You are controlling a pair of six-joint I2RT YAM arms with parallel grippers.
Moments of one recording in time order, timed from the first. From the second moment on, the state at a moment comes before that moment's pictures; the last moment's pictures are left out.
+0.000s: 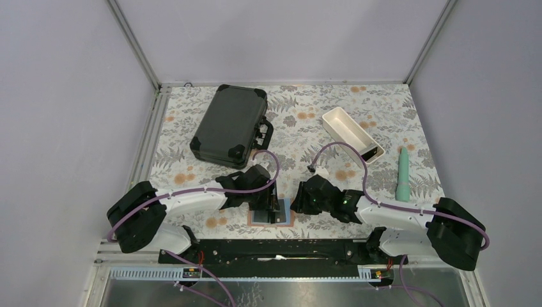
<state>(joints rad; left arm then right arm) -0.95 1.38 0.66 -0.24 0.10 -0.88 1.00 1.18 0.48 -0.12 0.09 0.97</state>
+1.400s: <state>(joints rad) -0.95 1.44 0.67 -0.16 0.06 -0.88 0.98 1.34 0.45 0.04 0.05 1.03</state>
